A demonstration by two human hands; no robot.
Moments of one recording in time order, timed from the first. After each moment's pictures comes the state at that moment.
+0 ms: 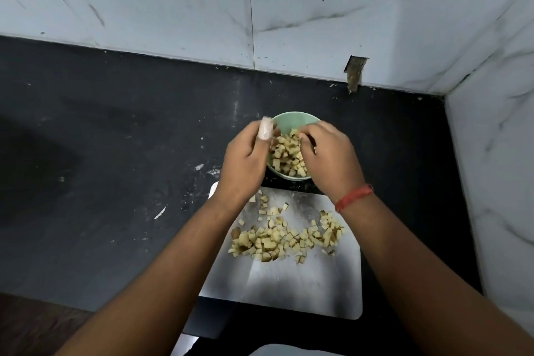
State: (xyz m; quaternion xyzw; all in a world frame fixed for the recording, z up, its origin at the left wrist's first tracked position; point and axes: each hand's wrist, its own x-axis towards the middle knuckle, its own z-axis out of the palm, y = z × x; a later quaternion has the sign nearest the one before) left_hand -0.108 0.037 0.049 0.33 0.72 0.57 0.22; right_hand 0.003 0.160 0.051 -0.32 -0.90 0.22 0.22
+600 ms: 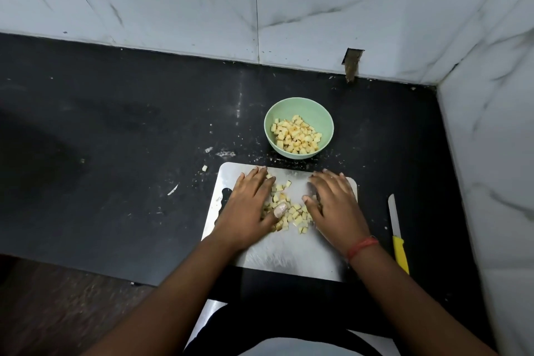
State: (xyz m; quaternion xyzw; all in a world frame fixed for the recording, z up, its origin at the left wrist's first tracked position) left_hand -0.066 -0.060 -0.043 0.55 0.80 0.16 0.16; right_hand 0.106 0.090 -0.038 -0.30 -0.94 0.15 0.10
